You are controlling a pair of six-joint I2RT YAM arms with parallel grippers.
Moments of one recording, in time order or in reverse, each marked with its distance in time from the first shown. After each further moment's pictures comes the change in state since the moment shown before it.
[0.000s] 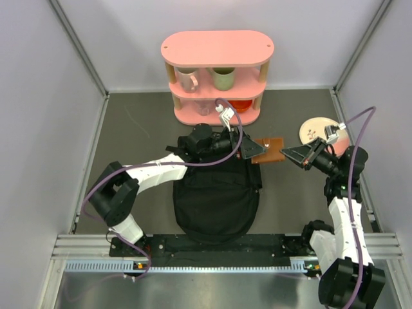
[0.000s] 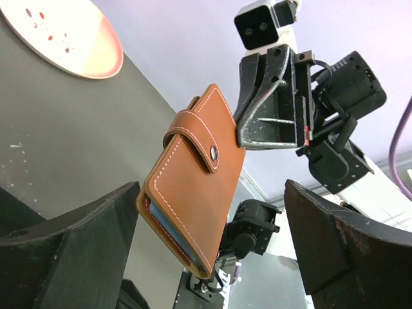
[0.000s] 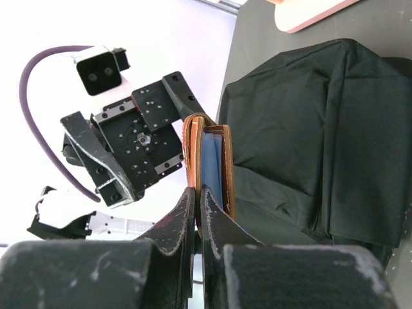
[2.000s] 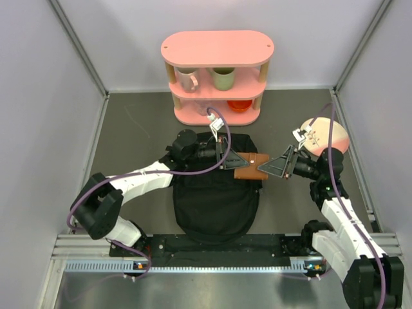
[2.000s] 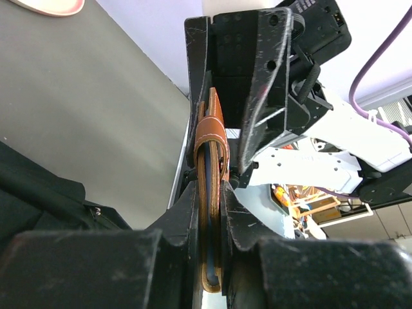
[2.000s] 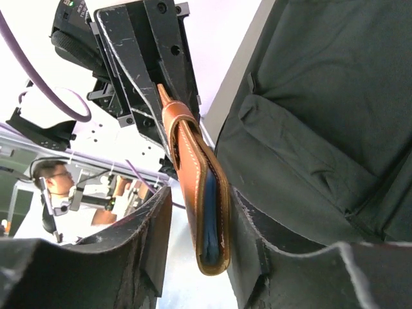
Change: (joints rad) left arm 0.055 -0.156 -0.179 0.000 0.228 -0.005; right arm 0.336 0.034 -0.075 0.182 -0.047 -0.100
